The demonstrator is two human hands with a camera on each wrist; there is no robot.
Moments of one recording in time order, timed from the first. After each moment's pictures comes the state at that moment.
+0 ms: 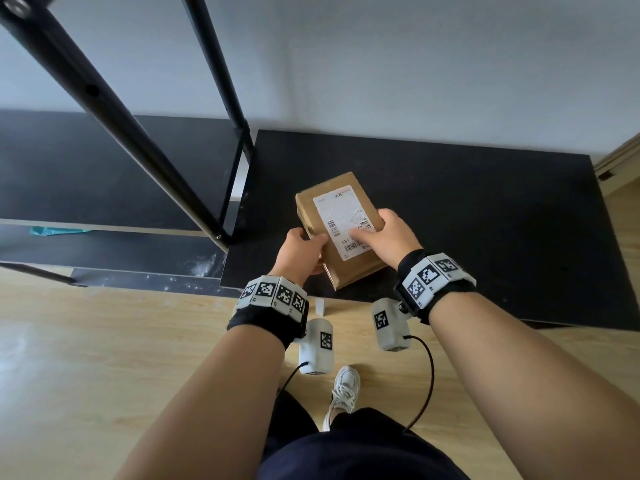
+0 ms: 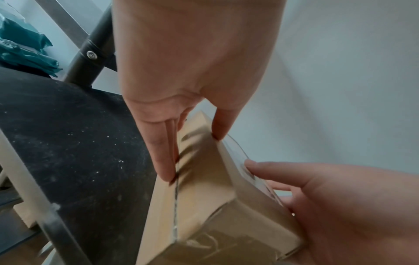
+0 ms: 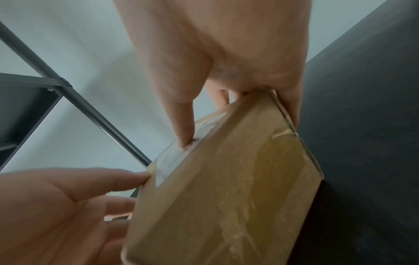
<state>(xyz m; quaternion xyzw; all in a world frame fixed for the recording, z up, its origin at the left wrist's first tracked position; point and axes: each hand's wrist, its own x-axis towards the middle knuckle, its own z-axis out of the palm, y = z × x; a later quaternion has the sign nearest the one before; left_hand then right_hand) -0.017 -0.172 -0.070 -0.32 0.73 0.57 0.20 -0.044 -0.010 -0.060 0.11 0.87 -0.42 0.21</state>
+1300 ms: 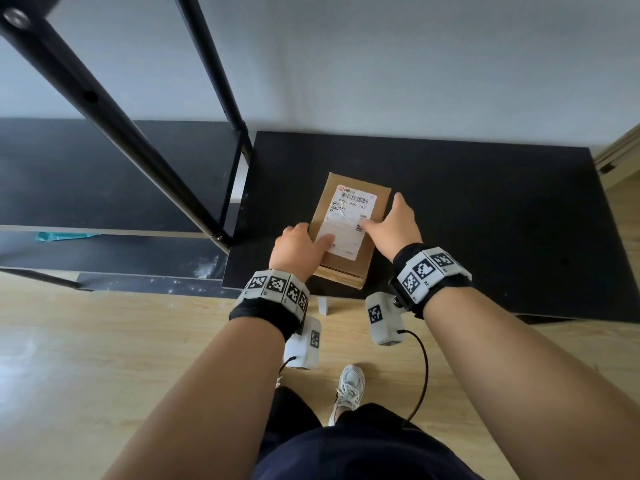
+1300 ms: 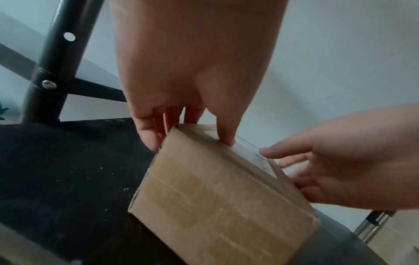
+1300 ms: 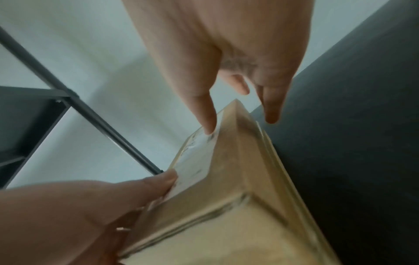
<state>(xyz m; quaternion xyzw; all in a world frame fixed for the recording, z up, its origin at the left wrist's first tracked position) -0.018 -0.174 -0.064 -0.15 0.92 0.30 0.19 -0.050 -0.013 -0.056 0.19 0.88 -0.42 0.13</state>
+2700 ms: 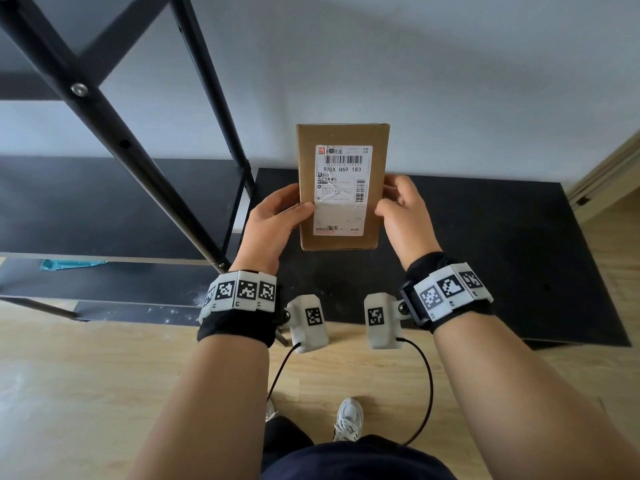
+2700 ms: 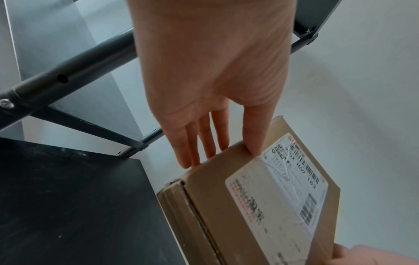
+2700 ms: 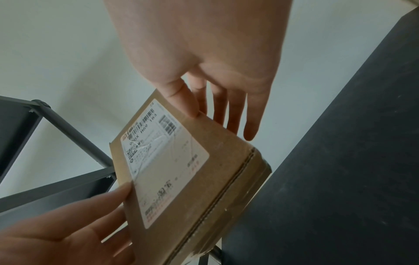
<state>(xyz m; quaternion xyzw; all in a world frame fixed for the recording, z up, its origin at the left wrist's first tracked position) -0.024 -0.193 0.028 -0.12 0.69 0.72 0.04 -0.038 0.002 0.031 0.07 0.78 -0.62 0.02</state>
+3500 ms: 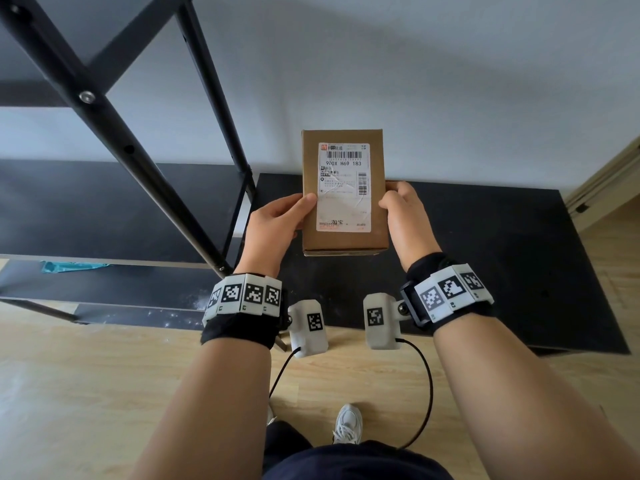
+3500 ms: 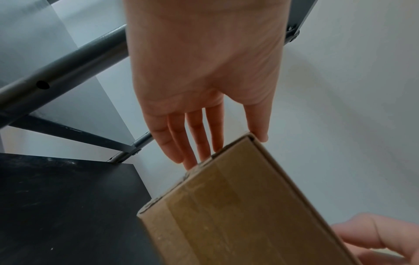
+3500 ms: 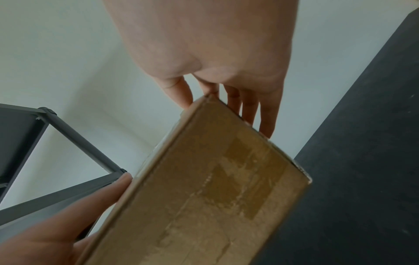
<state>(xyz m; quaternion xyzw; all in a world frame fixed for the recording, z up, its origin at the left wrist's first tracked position) -0.023 -0.184 0.037 -0.15 0.71 0.69 0.00 -0.041 0.000 0.046 0.11 0.77 -0.63 0.04</state>
